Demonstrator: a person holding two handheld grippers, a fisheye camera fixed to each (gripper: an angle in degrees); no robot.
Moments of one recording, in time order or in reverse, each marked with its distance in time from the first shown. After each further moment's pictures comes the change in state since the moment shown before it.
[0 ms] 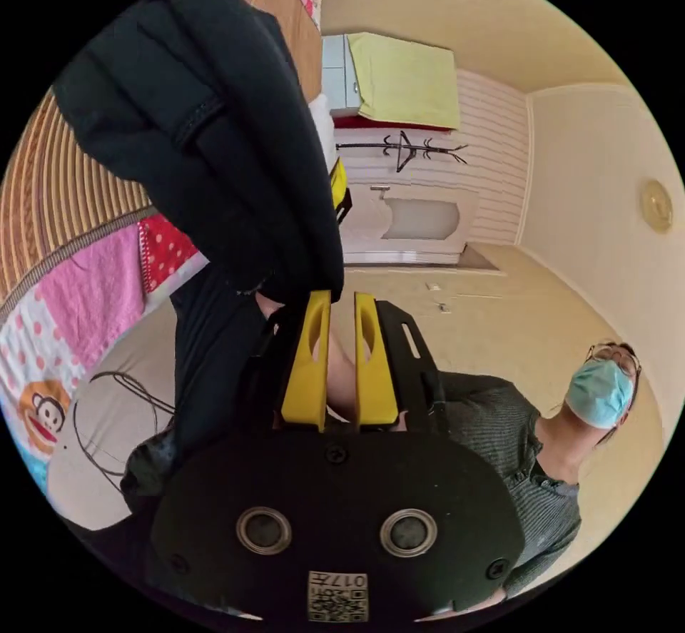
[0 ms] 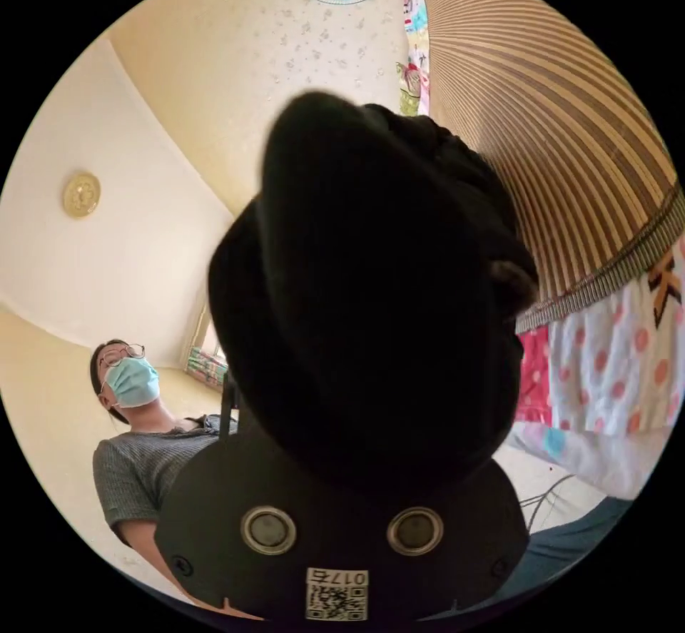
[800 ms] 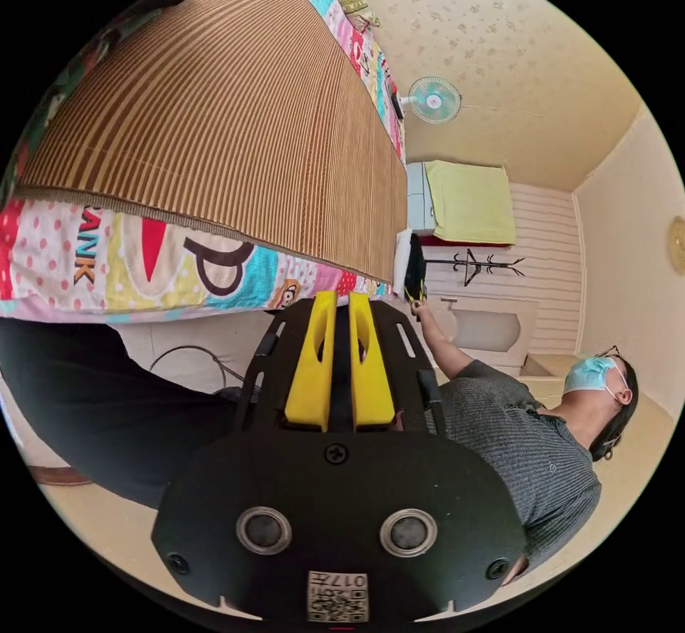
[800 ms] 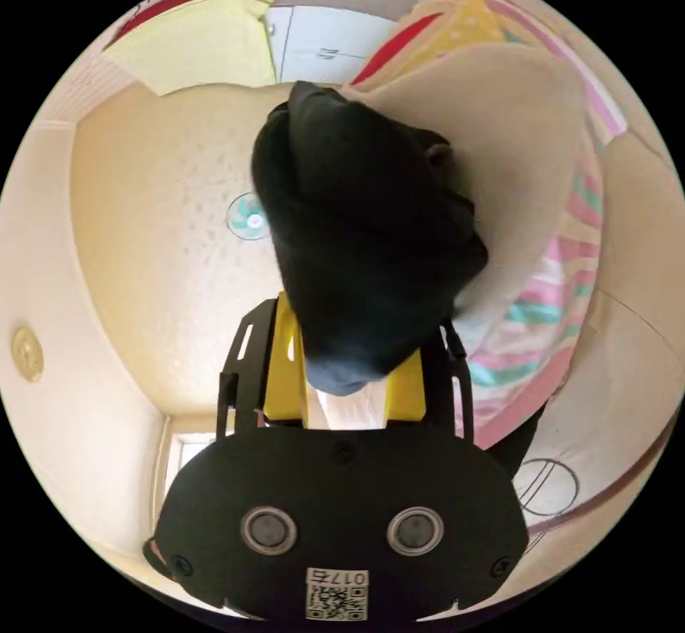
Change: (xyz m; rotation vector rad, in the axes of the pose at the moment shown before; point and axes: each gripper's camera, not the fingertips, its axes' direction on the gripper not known) left arm 0.050 0.112 -0.165 0.563 -0.405 -0.293; right arm -0.117 -0.138 -0.377 0.812 0.510 0.251
